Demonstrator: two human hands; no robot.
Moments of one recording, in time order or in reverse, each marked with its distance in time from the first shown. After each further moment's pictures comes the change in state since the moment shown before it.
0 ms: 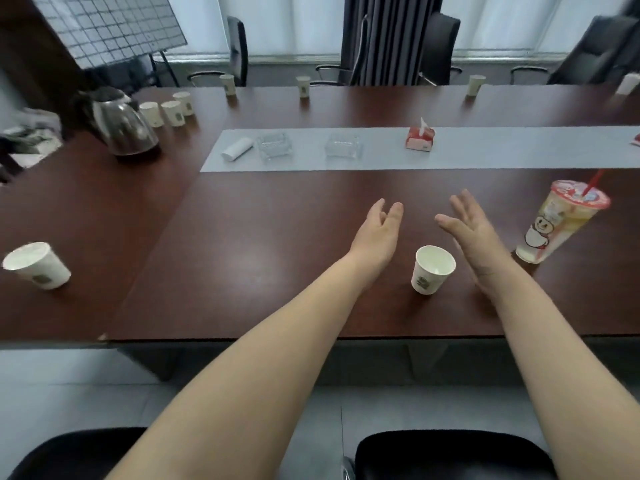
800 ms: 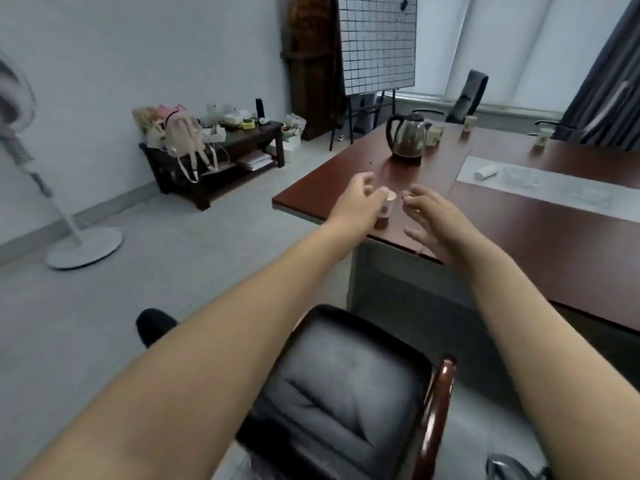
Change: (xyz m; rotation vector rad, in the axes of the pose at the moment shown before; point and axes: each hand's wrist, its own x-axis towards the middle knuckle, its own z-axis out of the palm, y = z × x) left_hand -0.542 -0.043 -0.410 0.120 0.647 0.123; right_hand -0.429 -0.171 0.473 0.078 -0.702 0.014
